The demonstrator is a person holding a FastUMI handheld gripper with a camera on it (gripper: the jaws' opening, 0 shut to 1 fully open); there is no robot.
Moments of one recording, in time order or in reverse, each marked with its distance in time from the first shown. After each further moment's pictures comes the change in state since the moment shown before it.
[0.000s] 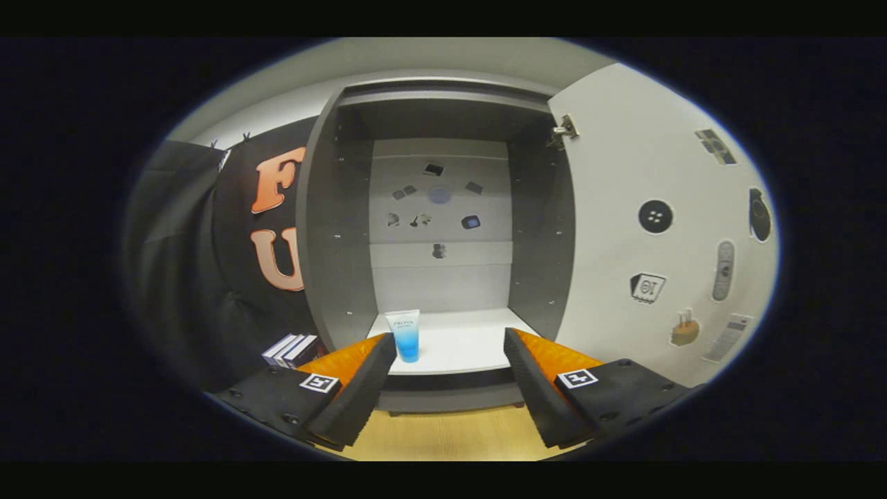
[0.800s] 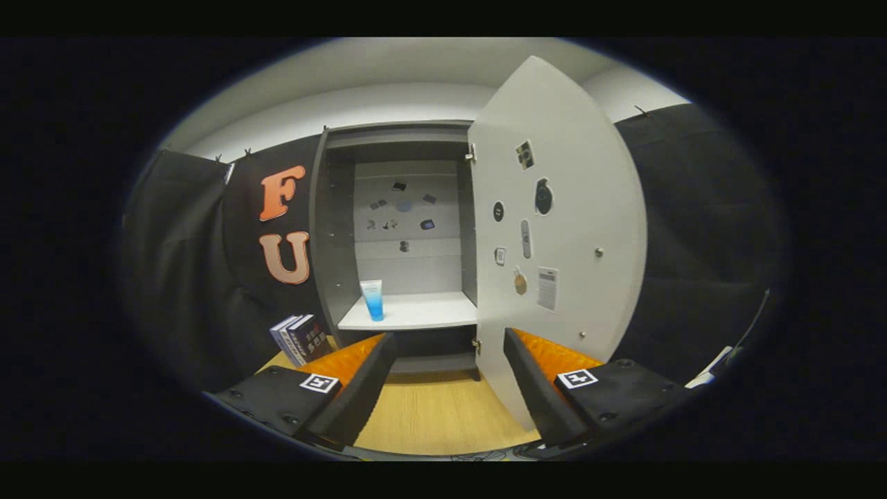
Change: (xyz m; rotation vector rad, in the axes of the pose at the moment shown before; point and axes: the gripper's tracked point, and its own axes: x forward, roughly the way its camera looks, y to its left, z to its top) arm -0.185 -0.112 -0.042 0.022 -0.022 -0.040
